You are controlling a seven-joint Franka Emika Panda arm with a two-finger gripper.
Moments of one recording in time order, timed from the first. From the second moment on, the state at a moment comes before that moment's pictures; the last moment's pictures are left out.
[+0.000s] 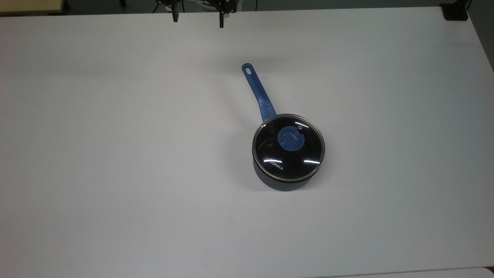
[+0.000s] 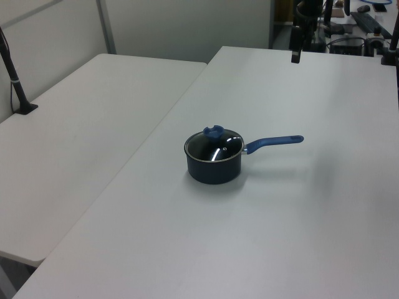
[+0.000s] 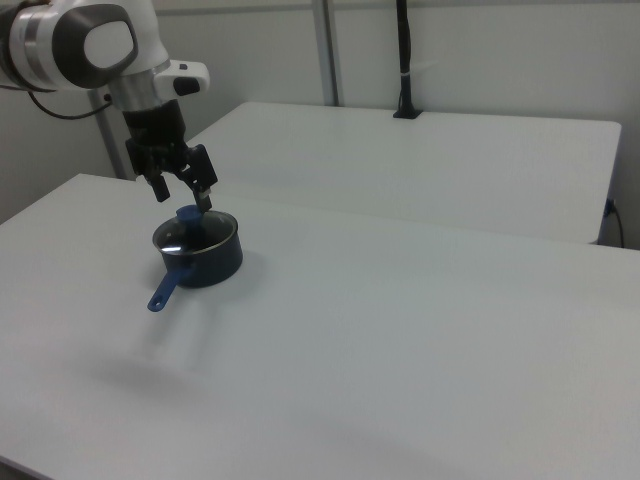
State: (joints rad) arm 0.03 -0.08 0.02 -1.77 -0.05 1.73 0.14
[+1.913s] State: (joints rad) arm 0.21 0.32 0.04 -1.57 -0.01 2.13 0.00
